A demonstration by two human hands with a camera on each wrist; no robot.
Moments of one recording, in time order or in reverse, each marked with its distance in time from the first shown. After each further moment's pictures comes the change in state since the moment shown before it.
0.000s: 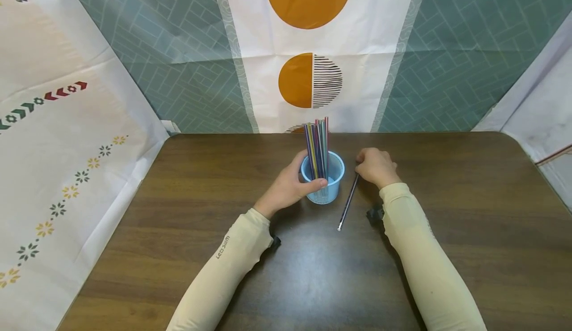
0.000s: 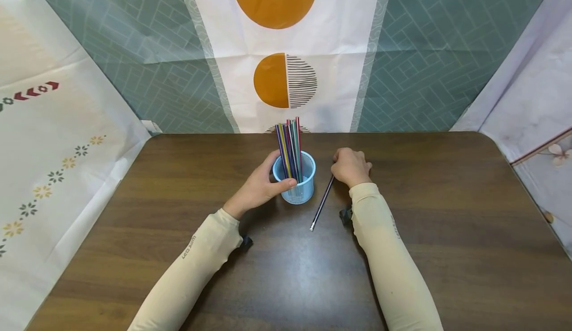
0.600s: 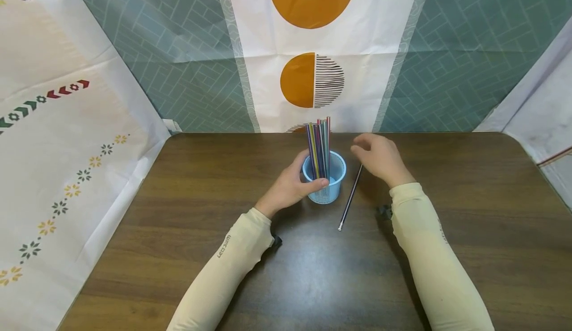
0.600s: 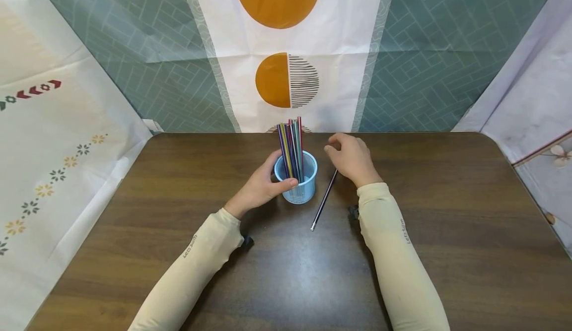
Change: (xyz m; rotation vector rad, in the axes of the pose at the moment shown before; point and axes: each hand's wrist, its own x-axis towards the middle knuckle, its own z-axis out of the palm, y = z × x) left_hand 0.000 -0.002 -0.001 -0.005 -0.009 0.007; right_hand -0.017 -0.021 -0.025 0.123 0.118 -0.187
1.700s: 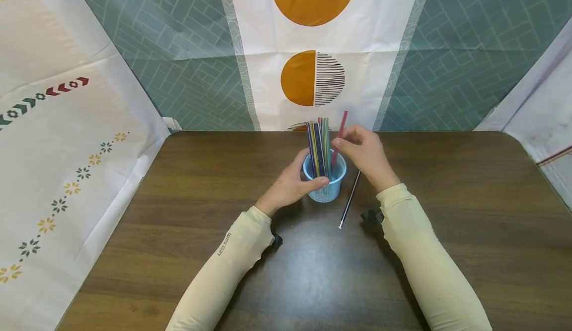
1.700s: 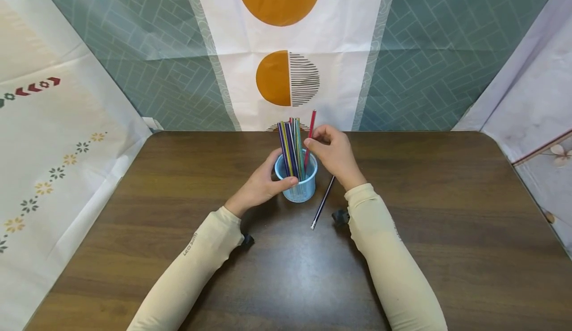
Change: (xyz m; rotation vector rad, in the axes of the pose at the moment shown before) left_hand 0.001 -0.003 0.001 -0.047 -0.012 0.028; right_hand -0.001 -0.024 0.022 0.531 0.094 -0.075
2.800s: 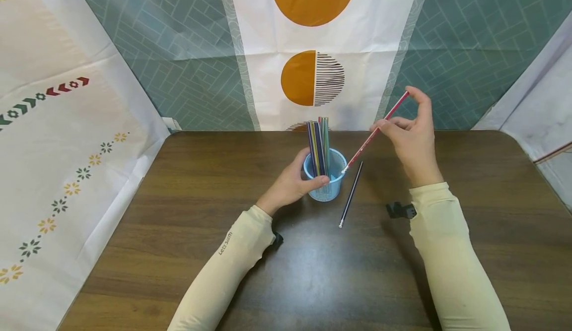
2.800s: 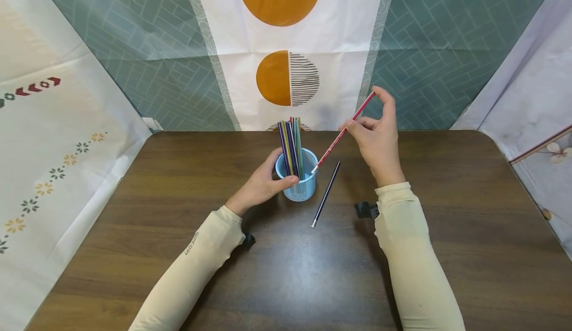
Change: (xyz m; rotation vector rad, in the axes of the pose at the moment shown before) left_hand -0.001 0.001 0.000 -0.003 -0.012 -0.018; right_hand -0.018 -0.031 -0.061 0.388 0.231 -0.113
